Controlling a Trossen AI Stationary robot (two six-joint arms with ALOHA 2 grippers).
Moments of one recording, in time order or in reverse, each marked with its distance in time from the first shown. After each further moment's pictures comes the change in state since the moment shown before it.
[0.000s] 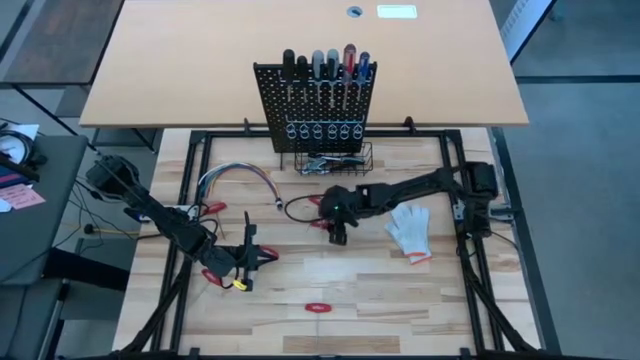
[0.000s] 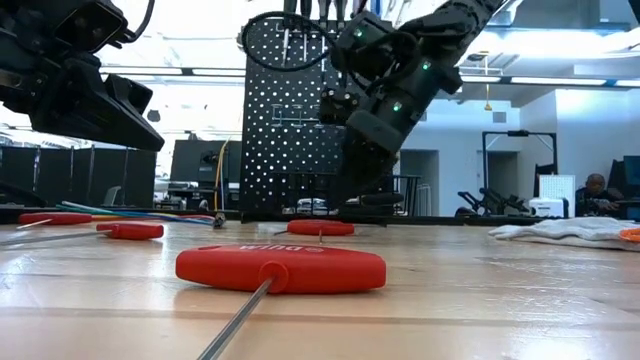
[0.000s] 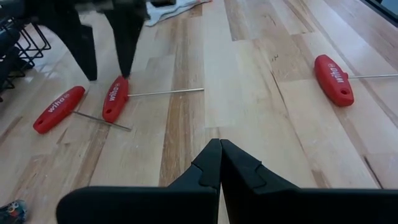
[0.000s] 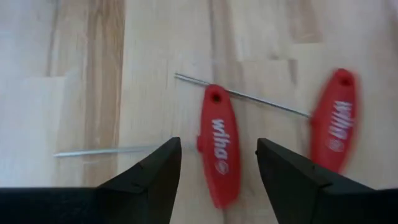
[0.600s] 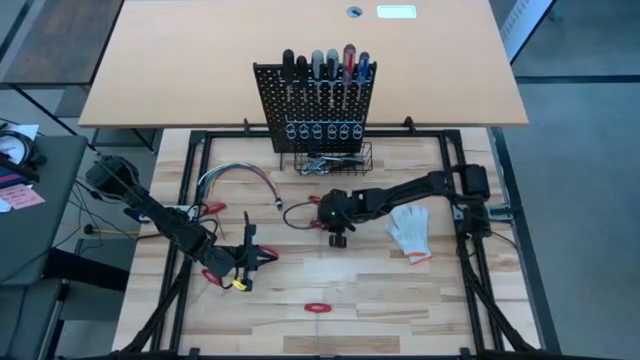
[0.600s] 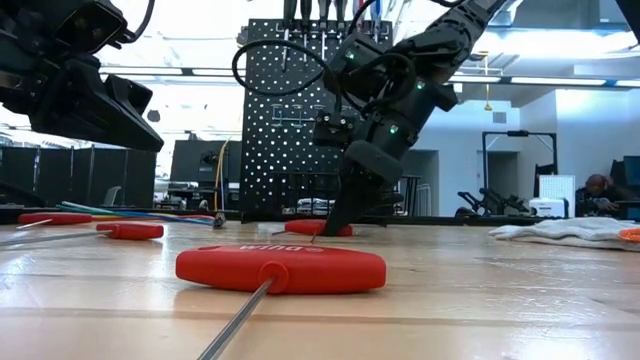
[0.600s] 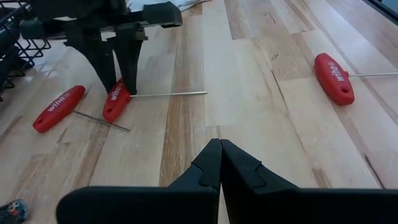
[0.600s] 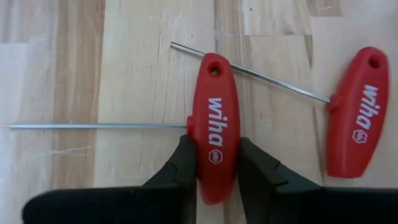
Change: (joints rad) left arm 0.000 0.000 0.000 -0.003 0.000 0.000; right arm 0.026 0.102 0.010 -0.016 0.013 -0.042
